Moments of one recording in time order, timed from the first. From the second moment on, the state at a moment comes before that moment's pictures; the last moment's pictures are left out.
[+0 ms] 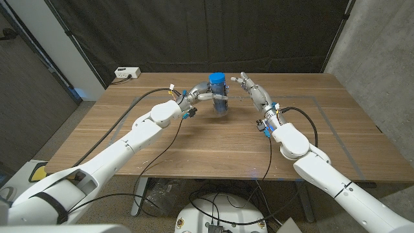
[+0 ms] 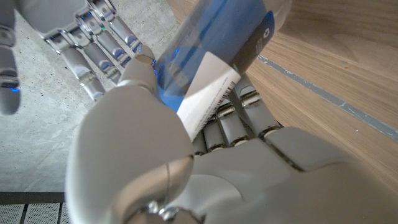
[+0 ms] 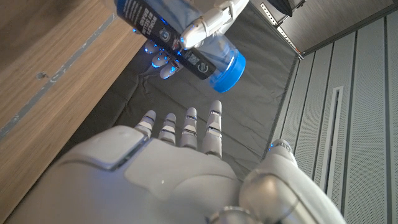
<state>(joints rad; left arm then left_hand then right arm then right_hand) 0.66 0.56 0.62 -1.49 -0.28 -0.18 -0.17 1.10 0.04 0.28 -0.17 0.23 0.63 0.04 0.24 0.21 0.74 -0.07 0.21 0.22 0.76 -0.08 0.20 0.20 0.79 0.01 0.27 0.18 -1.06 -0.61 -0.45 -1.85 0.22 0.28 -0.18 0.14 0.04 0.16 -0.09 0.19 0.38 -0.03 0.19 0.20 0.13 0.09 0.23 0.19 -0.06 0.13 0.18 0.18 -0.18 0.20 0.26 0.20</state>
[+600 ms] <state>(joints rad) 0.68 0.59 0.62 -1.54 -0.27 -0.19 -0.17 1.10 0.04 0.28 -0.17 0.23 0.63 0.04 0.23 0.21 0.74 -0.07 0.21 0.22 0.75 -0.07 0.20 0.20 0.78 0.00 0.26 0.18 -0.93 -0.54 -0.50 -1.72 0.28 0.25 -0.10 0.12 0.02 0.14 -0.09 0.19 0.36 -0.03 0.18 0.20 0.11 0.09 0.22 0.19 -0.09 0.13 0.18 0.19 -0.18 0.20 0.24 0.20</state>
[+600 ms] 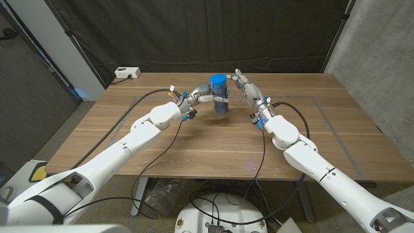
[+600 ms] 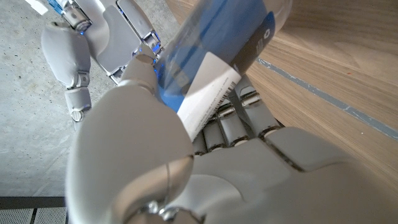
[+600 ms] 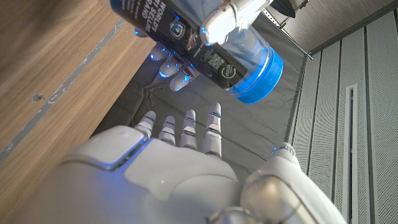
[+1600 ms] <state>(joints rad) 0.68 0.59 0.62 -1.54 -0.27 -0.17 -0.18 1.10 0.04 0.29 -0.18 0.23 0.63 0.04 0.23 0.21 0.73 -0.07 0.21 0.22 0.74 -0.07 0.20 0.20 0.78 0.00 0.26 0.18 -0.92 -0.54 -0.52 -1.72 0.30 0.25 -0.10 0.12 0.02 0.14 -0.09 0.19 0.42 -0.09 0.22 0.20 0.10 0.09 0.22 0.19 -0.09 0.16 0.18 0.19 -0.18 0.20 0.23 0.20</state>
